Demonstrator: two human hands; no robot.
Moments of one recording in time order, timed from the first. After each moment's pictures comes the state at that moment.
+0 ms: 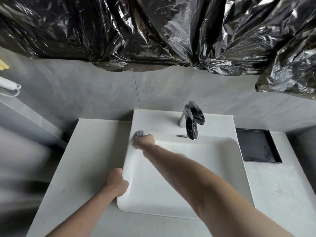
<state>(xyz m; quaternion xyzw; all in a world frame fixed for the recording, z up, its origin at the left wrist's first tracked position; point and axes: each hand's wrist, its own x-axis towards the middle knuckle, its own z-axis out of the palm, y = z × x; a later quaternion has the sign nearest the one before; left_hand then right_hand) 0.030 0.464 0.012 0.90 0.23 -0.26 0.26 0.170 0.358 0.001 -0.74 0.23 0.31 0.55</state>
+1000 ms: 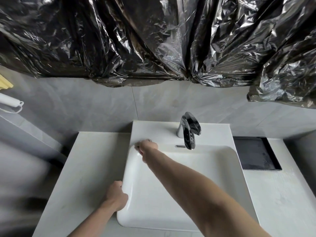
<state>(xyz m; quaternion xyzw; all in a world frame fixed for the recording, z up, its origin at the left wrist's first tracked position) 0.028 0.463 0.021 0.89 0.23 -0.26 0.29 0.183 0.340 0.035 -0.58 0.31 0.28 0.70</state>
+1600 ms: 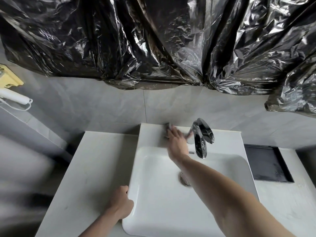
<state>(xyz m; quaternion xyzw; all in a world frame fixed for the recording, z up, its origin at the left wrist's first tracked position) 0.028 0.474 0.009 0.89 0.22 -0.27 0.30 0.229 0.254 -0.022 -0.98 -0.11 0.01 0.17</state>
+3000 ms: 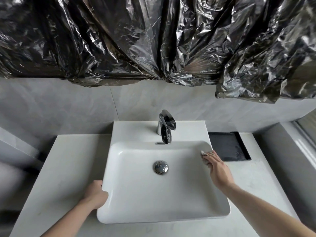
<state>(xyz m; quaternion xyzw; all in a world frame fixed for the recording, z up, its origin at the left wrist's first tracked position) 0.026 0.462 0.024 0.89 0.23 -0.26 0.30 0.062 -0.021 -0.019 -0.96 -0.03 -0.05 0.26</state>
